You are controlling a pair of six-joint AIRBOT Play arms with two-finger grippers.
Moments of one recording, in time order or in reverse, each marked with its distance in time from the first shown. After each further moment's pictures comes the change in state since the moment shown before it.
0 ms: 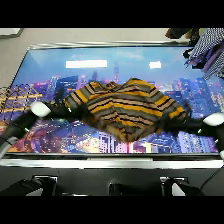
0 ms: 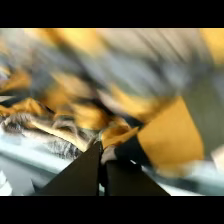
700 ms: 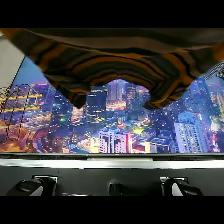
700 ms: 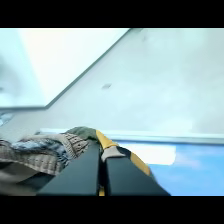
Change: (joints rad) left arm 0.124 0.329 0.882 0.403 -0.068 0.126; right arm -0.001 0.213 1.193 -0.185 -0.069 0.060
